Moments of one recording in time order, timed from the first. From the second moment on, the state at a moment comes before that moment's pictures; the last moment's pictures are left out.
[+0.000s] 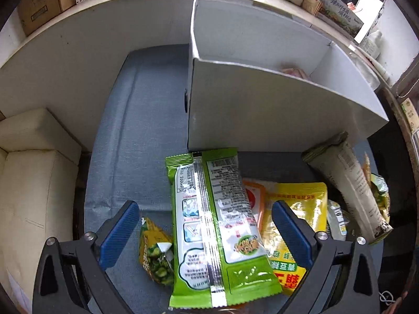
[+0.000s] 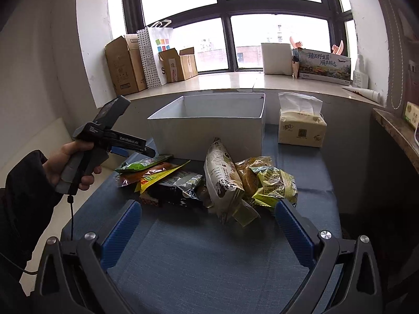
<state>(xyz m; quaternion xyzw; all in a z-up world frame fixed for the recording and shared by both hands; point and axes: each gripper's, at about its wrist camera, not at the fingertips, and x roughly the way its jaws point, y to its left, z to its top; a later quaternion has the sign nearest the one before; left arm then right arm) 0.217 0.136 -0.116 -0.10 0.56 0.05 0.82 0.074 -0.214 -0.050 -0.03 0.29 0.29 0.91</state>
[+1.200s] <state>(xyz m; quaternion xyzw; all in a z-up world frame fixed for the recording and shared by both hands) 0.064 0.078 -0.017 -0.08 0.39 0.00 0.92 0.179 -0.215 -0.078 -0.04 0.37 0.24 0.90</state>
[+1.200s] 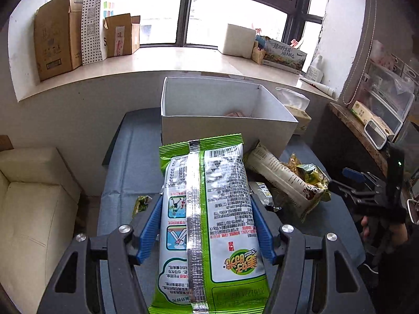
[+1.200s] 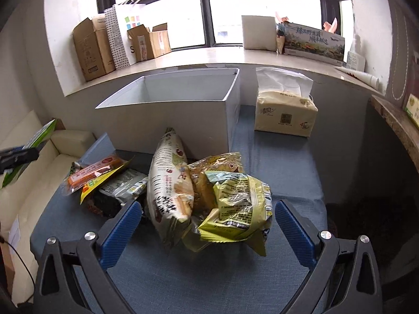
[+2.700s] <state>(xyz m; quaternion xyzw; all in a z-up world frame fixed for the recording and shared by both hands) 0.264 0.080 0.036 -0.06 0.35 -0.01 0.94 0.264 -0.164 0.028 0.01 0.30 0.27 0.92</state>
